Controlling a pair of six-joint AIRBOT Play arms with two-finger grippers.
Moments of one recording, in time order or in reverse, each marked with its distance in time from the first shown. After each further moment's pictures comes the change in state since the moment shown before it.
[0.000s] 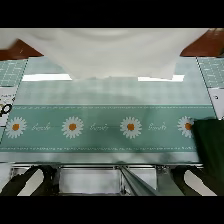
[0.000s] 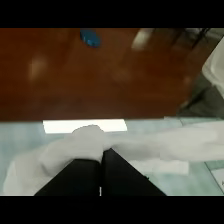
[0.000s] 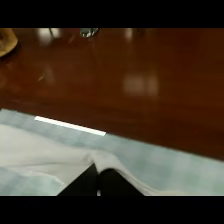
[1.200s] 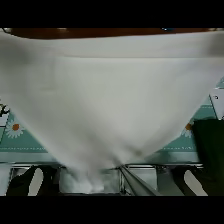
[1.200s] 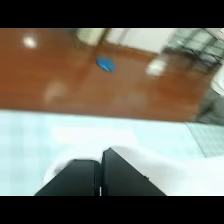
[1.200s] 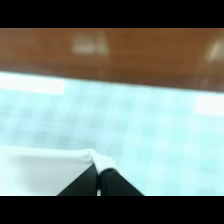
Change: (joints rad) left arm 0.090 0.286 -0.476 -0.092 0.026 0.067; right arm 0.001 0.161 -0.288 -0.233 0.089 0.063
